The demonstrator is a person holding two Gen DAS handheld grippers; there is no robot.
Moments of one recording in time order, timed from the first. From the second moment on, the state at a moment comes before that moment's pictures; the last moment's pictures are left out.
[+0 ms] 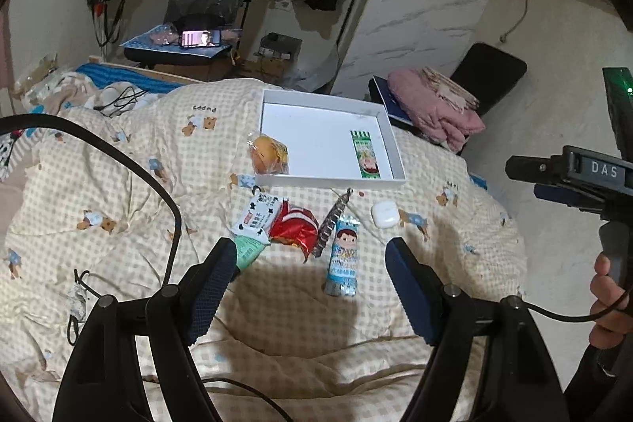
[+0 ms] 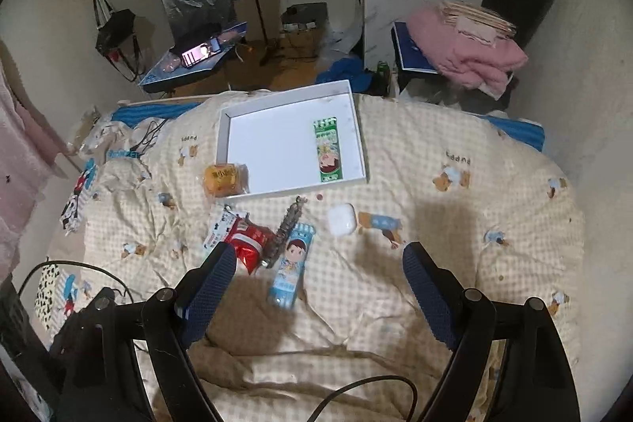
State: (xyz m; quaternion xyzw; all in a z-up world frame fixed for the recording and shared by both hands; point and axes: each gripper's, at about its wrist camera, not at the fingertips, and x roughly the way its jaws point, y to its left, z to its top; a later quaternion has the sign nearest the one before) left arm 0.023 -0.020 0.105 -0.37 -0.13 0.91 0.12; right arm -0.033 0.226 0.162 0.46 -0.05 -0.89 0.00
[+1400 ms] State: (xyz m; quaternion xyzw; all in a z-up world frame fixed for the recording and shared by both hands) left arm -0.099 -0.032 -0.001 -0.49 -0.11 0.85 0.13; right arm -0.095 0.255 -0.052 0.48 -0.20 -0.83 0.21
